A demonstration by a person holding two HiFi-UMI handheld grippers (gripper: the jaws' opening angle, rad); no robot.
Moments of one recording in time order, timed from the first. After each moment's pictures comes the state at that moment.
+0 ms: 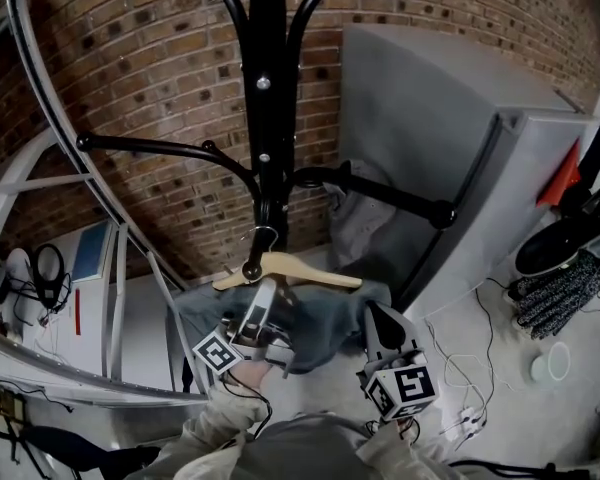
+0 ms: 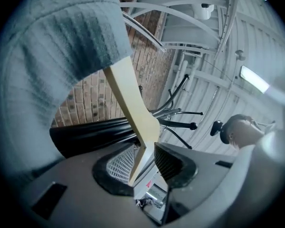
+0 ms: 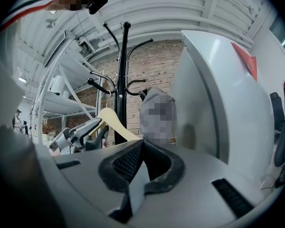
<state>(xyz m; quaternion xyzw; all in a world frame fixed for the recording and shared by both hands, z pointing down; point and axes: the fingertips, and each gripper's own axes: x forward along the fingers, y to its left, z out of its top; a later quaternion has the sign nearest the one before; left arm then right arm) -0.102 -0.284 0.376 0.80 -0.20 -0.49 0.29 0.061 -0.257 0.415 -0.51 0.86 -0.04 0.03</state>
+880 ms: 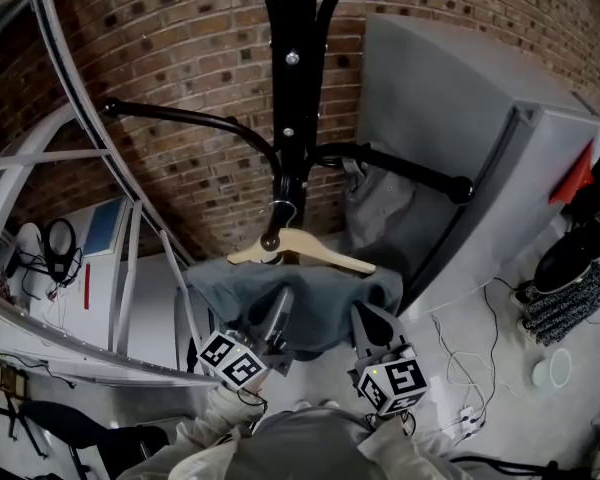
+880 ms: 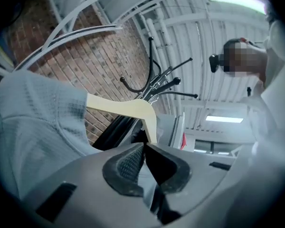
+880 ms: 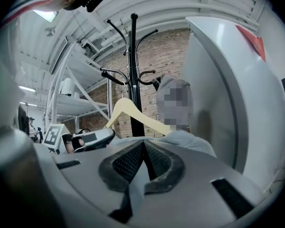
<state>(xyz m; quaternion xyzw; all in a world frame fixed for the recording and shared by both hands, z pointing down) -0.096 -0.246 0.415 0.87 -0.43 -0.22 0.12 0.021 -0.232 0.444 -0.44 0.89 -0.08 0.01</state>
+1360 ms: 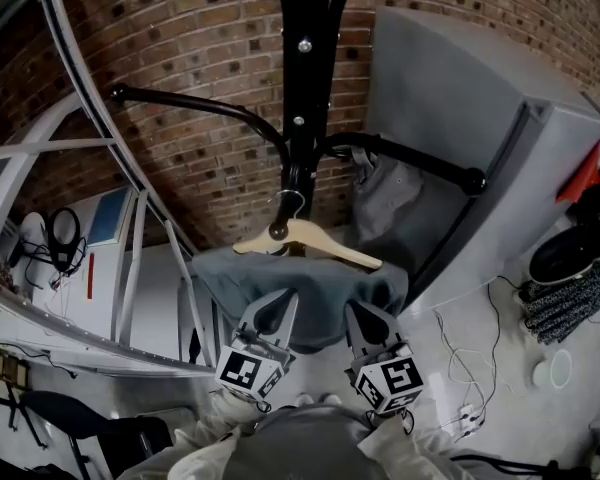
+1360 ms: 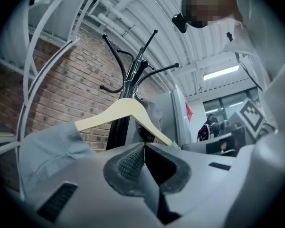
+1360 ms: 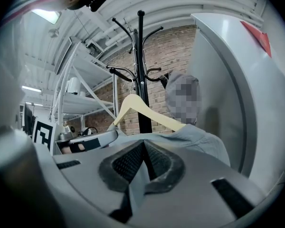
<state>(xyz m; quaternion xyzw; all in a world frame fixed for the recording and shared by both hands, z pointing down) -0.089 -0.224 0.427 0.85 -0.52 -0.06 -0.02 0.001 -0.221 0.451 -0.41 0.91 -0.07 0.01</state>
